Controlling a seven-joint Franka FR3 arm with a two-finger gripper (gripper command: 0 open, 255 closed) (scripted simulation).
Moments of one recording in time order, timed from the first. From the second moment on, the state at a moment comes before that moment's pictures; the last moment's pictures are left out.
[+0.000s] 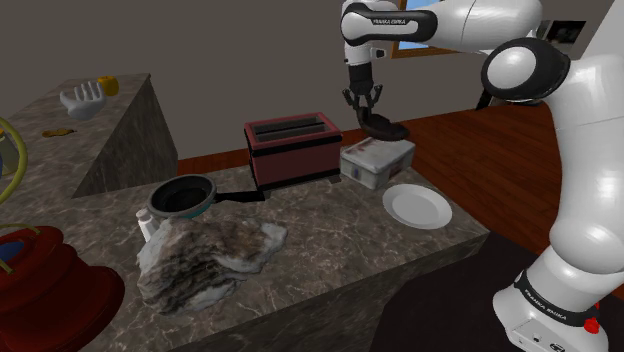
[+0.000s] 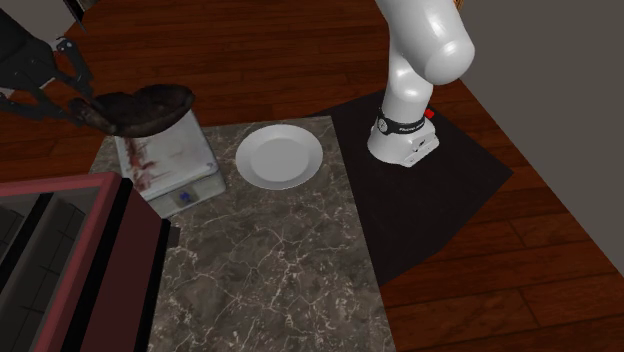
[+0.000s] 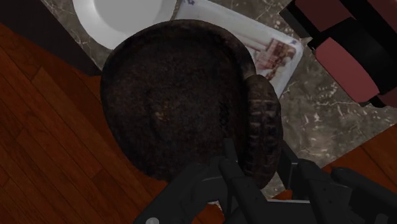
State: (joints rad) arm -0.32 0.65 0.37 -1.00 -0.25 1.37 1.11
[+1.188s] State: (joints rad) arm -0.35 0.62 0.37 -1.18 -0.25 1.52 1.13
